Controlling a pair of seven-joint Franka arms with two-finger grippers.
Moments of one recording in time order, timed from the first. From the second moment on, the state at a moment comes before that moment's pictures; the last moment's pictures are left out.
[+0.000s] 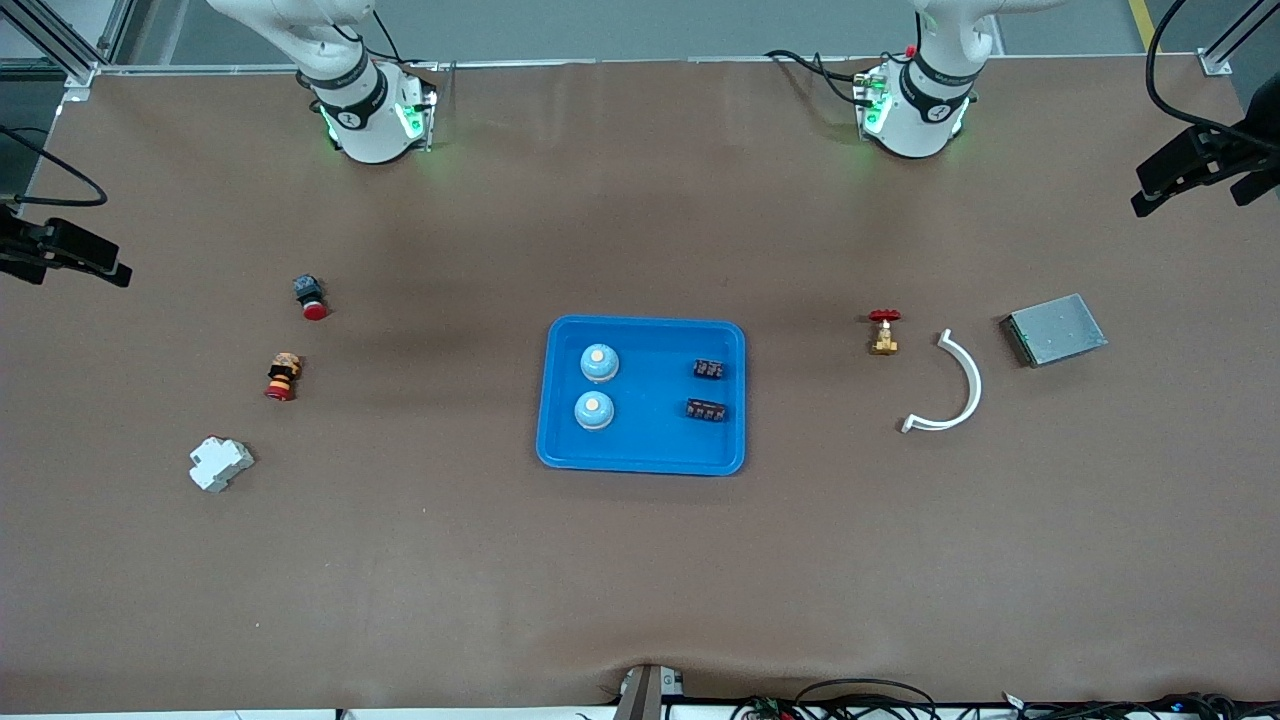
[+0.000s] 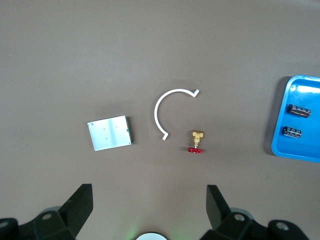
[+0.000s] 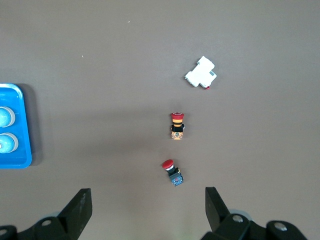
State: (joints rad) left arm 0.04 -0.07 -0.09 -1.50 0.03 1.43 -0.13; right arm -0.10 0.04 0.00 -1.52 0.02 1.50 -0.04
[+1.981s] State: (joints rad) left arm -0.03 0.22 -0.35 -1.74 0.01 1.95 -0.88; right arm 0.25 0.04 0.02 -1.80 0.06 1.84 0.54
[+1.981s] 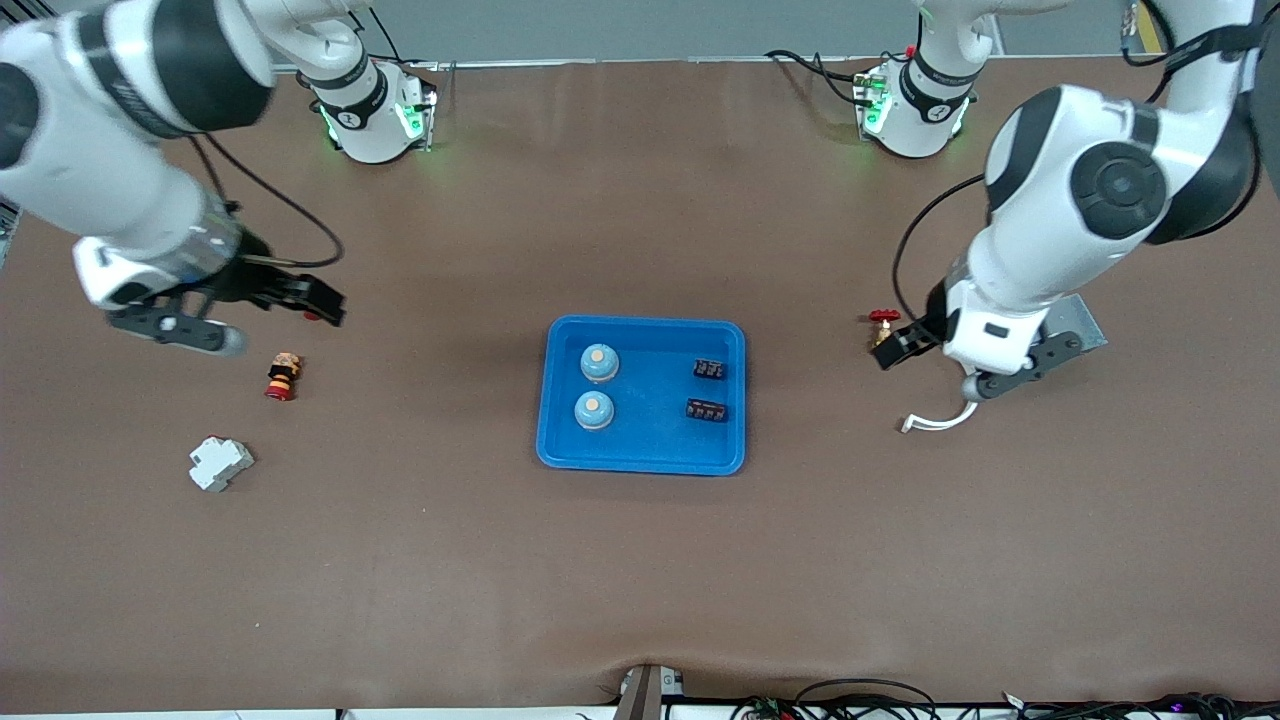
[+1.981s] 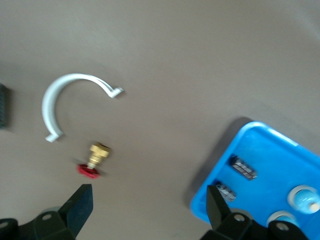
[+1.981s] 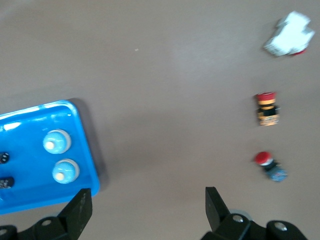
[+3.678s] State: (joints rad) left arm -0.35 0.64 -0.37 -1.73 0.29 2.34 -2.17; right arm 0.66 0.59 0.01 -1.77 0.02 2.34 1.20
